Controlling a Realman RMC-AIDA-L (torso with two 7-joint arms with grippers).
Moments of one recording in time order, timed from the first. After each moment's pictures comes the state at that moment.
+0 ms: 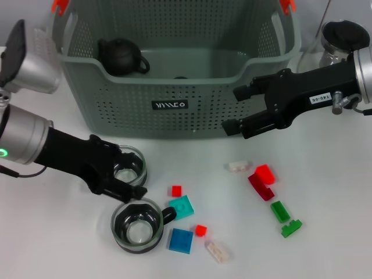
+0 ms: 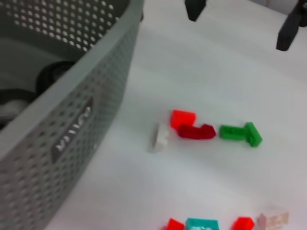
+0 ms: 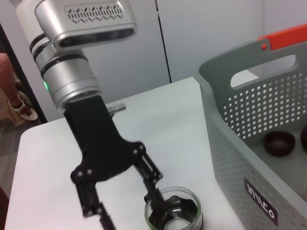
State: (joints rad) left arm -0.56 -2.15 0.82 1.19 2.45 1.77 -1.79; right arm 0.73 2.07 -0.95 -1.03 -2.11 -1.62 1.87
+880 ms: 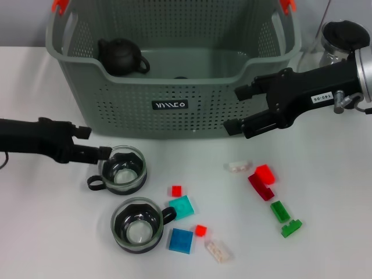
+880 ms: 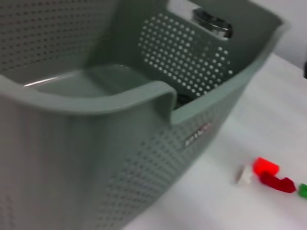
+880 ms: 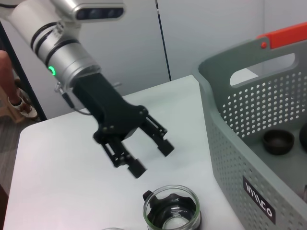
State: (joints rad) left arm -0.51 -2.11 0.58 1.13 2.38 1.69 -1.84; right arm 0.74 2.06 -0.96 -1.03 -2.11 -1.63 1.87
